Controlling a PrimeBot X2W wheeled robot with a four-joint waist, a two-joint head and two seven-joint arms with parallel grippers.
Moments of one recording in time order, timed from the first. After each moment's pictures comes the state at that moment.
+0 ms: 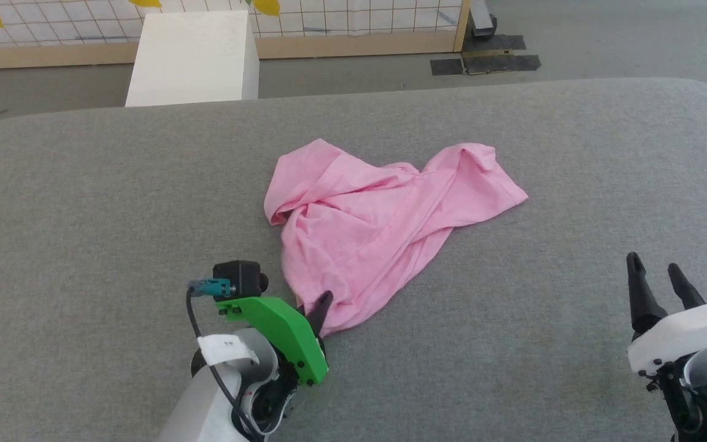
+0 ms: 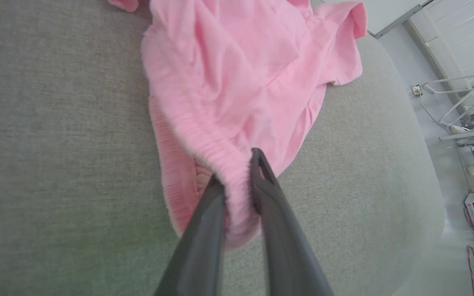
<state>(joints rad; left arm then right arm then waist) -0.27 0.06 -0.31 0.33 -0.69 0.00 0.31 -0.14 -0.05 -0.27 0.19 0.30 0.13 0.14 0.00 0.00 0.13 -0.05</state>
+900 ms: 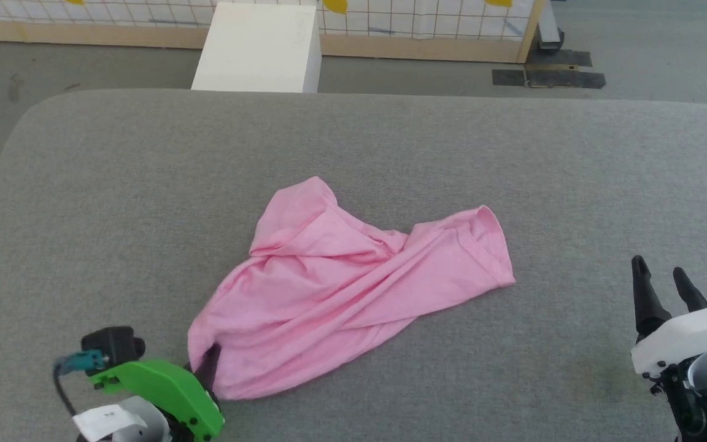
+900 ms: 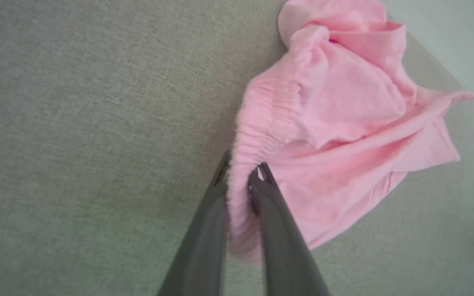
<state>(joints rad) 0.05 0.26 -0.15 -0.02 -0.74 0.16 0.38 -0.13 -0.05 -0.29 0.19 0.30 0.13 0.14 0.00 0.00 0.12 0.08</state>
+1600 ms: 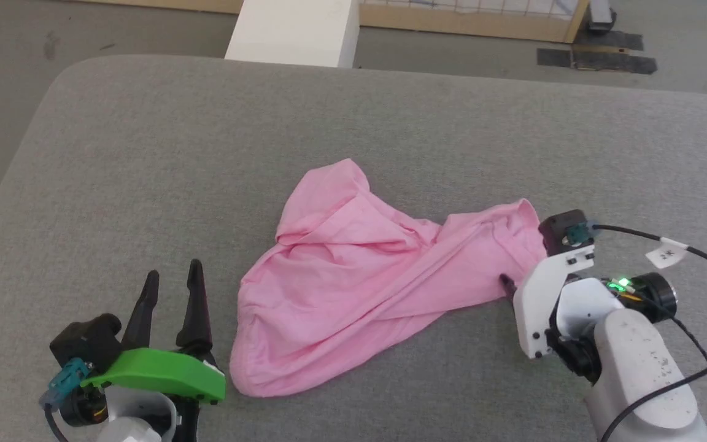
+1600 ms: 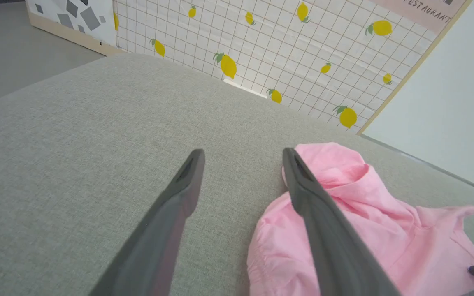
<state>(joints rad) -0.03 0.18 -0.12 0.01 -0.55 0.09 -0.16 -0.37 -0.05 0.06 0.40 0.01 0.13 0.55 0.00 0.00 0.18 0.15</state>
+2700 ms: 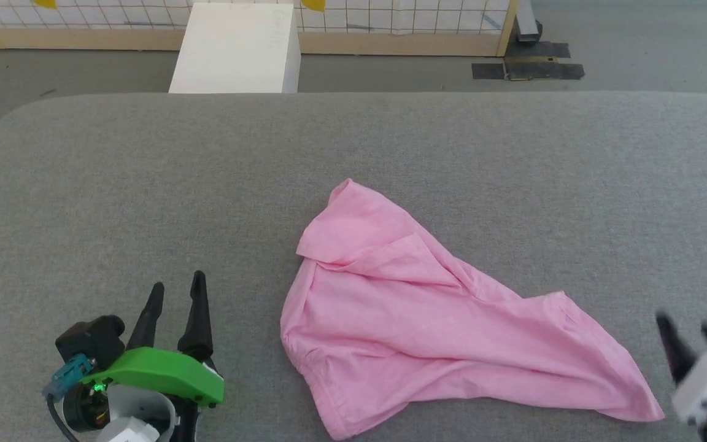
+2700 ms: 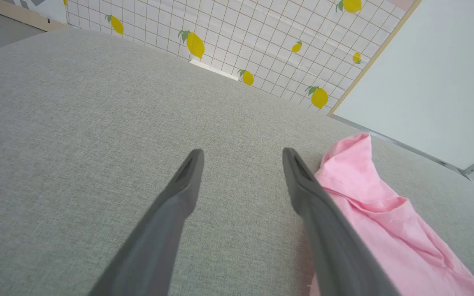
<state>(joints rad) -0.04 0.19 -0.13 0.08 -0.59 0.08 -0.13 0.07 -0.05 -0.35 -0.13 0.30 0.13 0.59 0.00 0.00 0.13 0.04</state>
